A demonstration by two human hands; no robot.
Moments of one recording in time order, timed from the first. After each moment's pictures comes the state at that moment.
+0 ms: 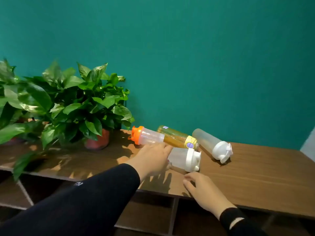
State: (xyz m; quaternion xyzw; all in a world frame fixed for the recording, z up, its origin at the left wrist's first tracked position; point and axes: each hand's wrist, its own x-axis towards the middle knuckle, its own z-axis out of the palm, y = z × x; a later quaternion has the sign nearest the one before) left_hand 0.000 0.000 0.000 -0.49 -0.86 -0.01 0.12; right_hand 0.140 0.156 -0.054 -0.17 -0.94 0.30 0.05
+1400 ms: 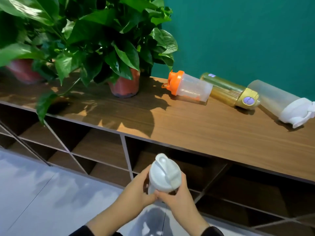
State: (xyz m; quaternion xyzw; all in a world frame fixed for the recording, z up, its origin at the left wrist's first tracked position) left_hand 0.045 -0.184 -0.207 -0.20 -0.79 -0.52 -0.25; right_hand 0.102 -0.023 -0.240 -0.17 -0.73 0.66 -0.01
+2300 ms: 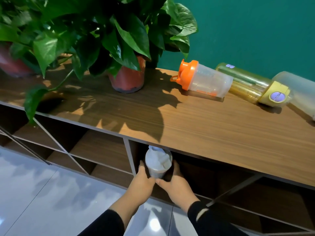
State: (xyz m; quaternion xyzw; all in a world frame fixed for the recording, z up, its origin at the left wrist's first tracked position) left_hand -0.027 -0.167 -0.264 0.03 -0.83 -0.47 -0.30; right_hand 0.008 -0.026 -0.297 -0.24 -0.83 0.48 -0.13
